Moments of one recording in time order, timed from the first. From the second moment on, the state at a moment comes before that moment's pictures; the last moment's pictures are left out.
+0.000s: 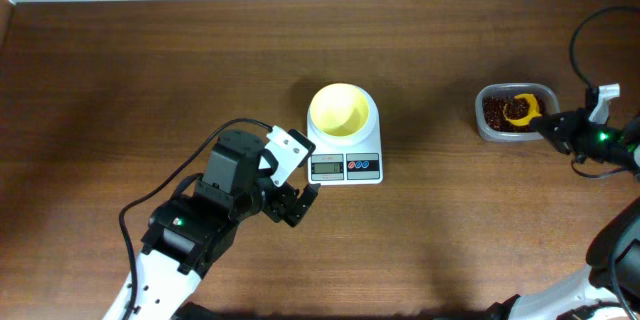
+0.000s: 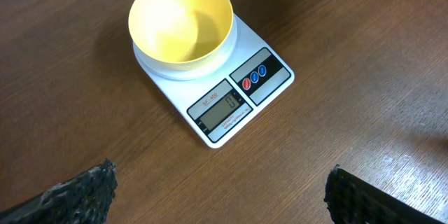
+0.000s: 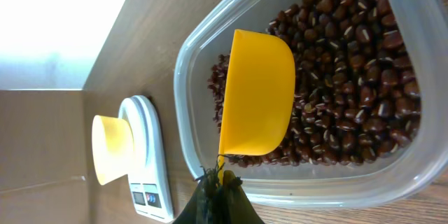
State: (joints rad) left arm -0.45 1.03 0.90 -0.67 0.17 0.19; right arm -0.65 1.88 1.26 -0.73 -0.95 -0.07
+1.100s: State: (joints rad) left arm -0.45 1.03 0.90 -0.67 0.17 0.19; right arm -0.72 1.88 1.26 -0.73 -1.36 -0.03
